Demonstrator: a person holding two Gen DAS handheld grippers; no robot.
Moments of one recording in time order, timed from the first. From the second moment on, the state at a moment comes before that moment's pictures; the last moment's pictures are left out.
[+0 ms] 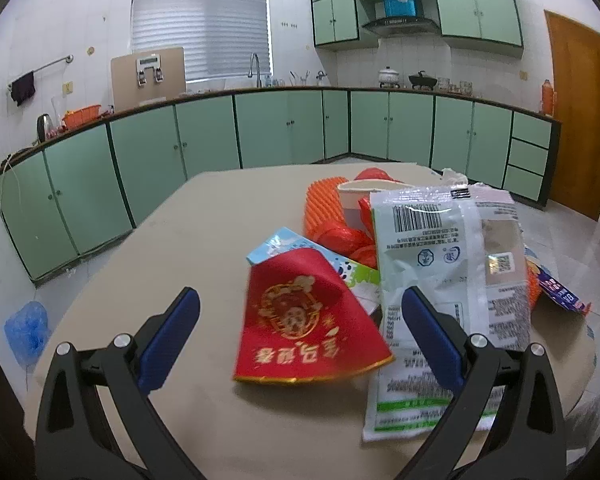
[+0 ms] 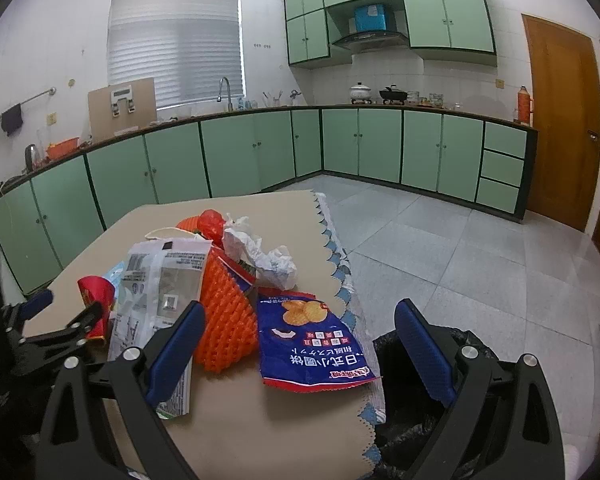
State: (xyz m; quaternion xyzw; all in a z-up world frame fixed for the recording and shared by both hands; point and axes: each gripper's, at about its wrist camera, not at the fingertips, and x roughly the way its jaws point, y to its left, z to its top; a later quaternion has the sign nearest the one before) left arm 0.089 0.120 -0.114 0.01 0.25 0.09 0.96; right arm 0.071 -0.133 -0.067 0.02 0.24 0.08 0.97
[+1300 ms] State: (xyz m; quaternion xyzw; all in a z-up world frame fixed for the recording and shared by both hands) left arm 0.089 0.130 -0.143 -0.02 0.30 0.07 0.95; right arm 0.106 -0.122 -0.129 -0.01 0.31 0.08 0.95
